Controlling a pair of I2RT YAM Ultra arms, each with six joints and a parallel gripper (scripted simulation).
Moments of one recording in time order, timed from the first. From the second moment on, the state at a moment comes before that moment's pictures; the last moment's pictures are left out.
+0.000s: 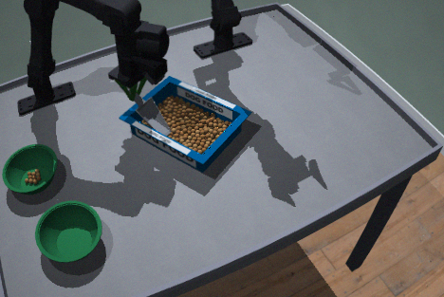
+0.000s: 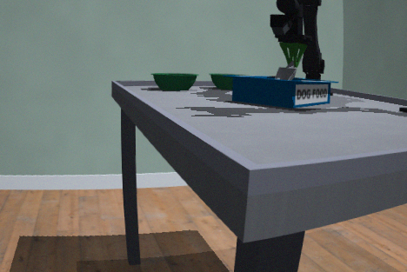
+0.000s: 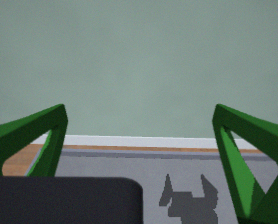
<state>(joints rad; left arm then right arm) 0.00 1.05 1.05 0.00 0.00 0.00 0.77 1.90 1.59 -1.29 0.01 0.25</state>
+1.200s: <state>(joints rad) 0.00 1.05 1.05 0.00 0.00 0.00 0.76 1.96 1.68 -1.31 0.01 0.24</state>
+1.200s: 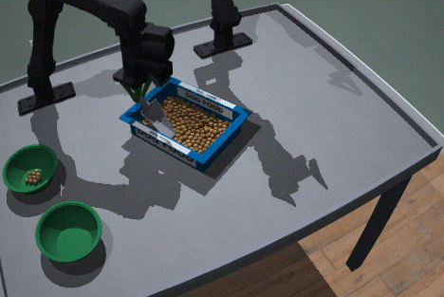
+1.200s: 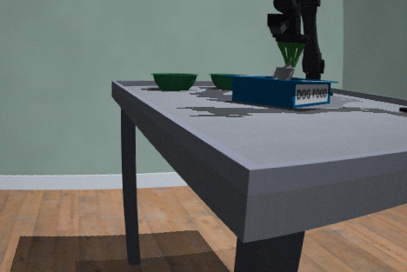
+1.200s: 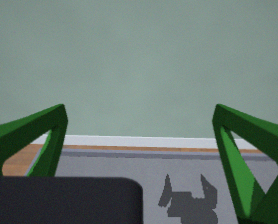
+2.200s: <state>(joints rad) 0.00 1.05 1.05 0.00 0.00 0.00 0.76 1.92 1.73 -1.37 0.01 0.25</state>
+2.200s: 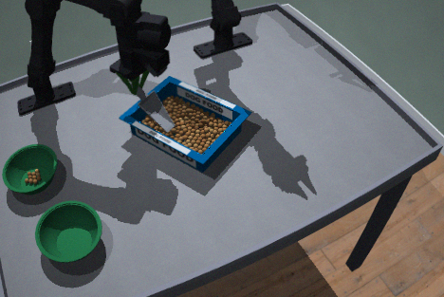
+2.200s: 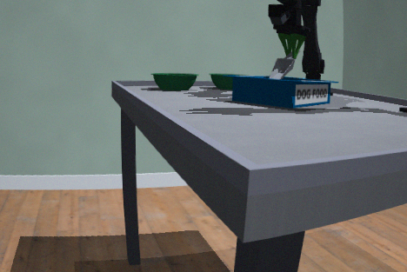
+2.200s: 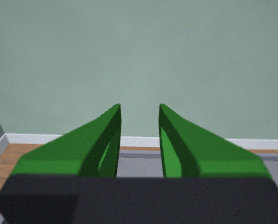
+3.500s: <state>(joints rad) 0.08 1.46 0.50 0.46 0.82 -0.71 0.76 1.92 1.73 -1.37 0.01 0.25</state>
